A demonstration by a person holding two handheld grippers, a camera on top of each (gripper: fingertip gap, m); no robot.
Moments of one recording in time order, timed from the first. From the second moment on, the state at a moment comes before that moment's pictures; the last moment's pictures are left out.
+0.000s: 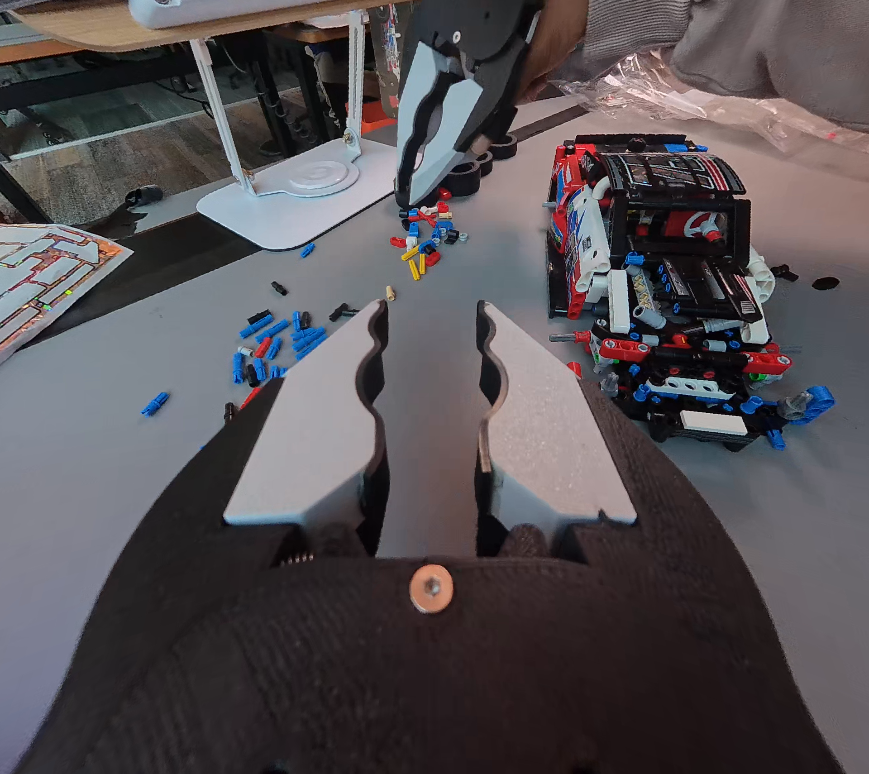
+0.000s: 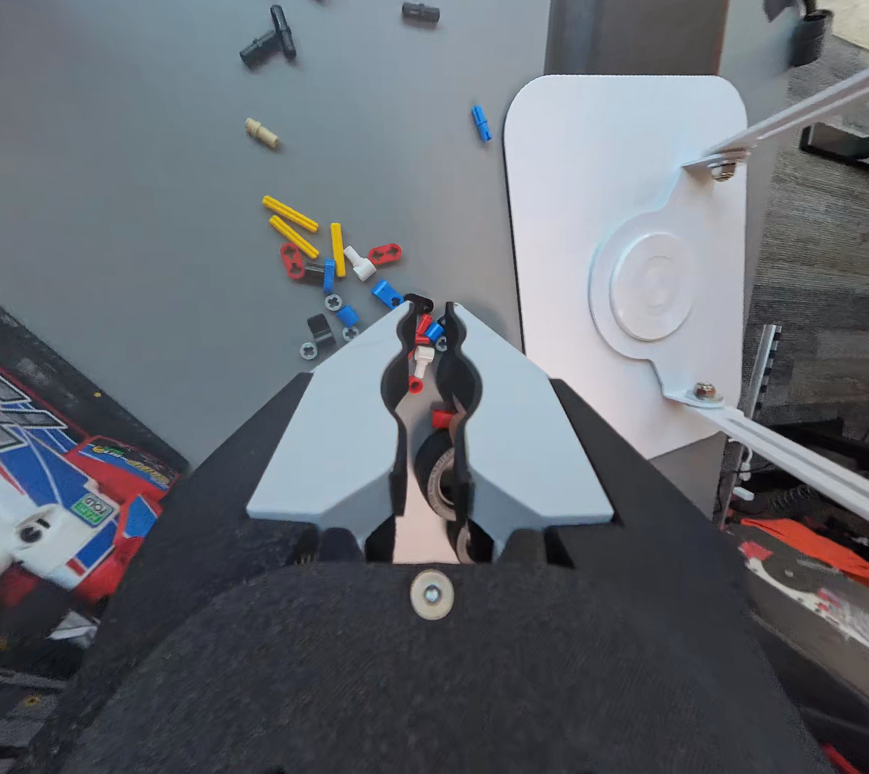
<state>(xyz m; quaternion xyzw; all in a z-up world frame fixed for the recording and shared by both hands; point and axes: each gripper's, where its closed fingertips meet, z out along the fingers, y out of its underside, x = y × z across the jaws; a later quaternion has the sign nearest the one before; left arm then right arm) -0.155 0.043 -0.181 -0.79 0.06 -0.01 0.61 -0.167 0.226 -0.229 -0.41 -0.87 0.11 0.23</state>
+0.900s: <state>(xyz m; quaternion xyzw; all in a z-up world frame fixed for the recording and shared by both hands) -0.156 0.043 -0.182 -0.79 0.05 -0.04 0.61 -0.162 0.228 -0.256 -0.34 -0.93 0.10 0.07</state>
